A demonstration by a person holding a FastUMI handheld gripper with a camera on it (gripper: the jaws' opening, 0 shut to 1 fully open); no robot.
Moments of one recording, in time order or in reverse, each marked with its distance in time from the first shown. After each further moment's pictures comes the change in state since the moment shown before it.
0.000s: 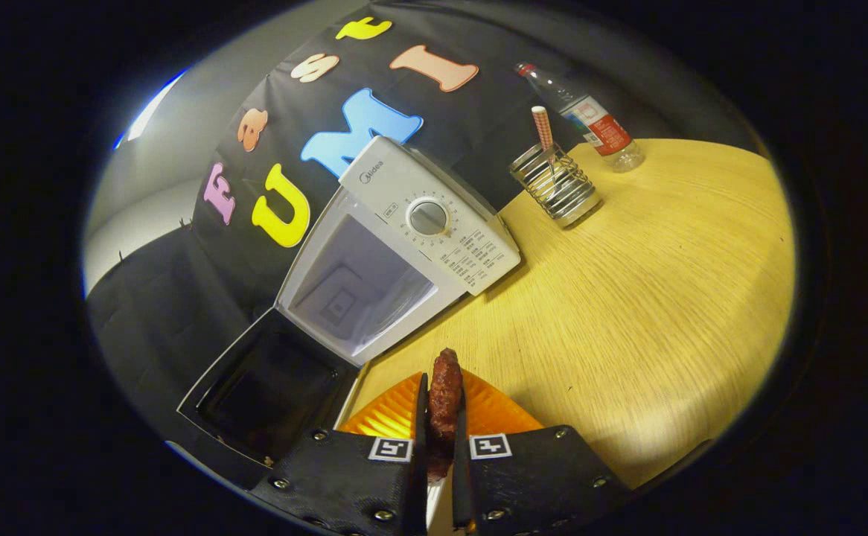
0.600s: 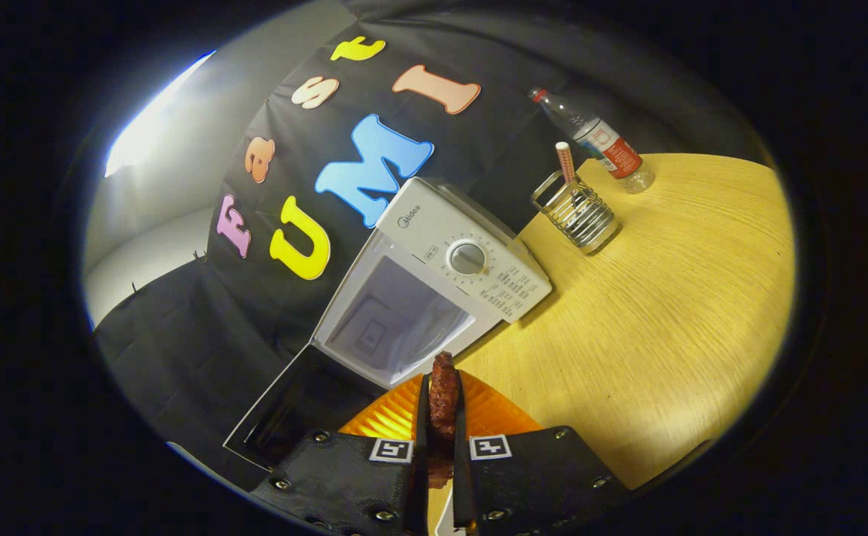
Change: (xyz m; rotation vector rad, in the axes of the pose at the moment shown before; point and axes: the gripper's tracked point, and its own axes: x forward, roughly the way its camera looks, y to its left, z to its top) arm -0.012 0.061 0.036 0.039 -0.084 0.054
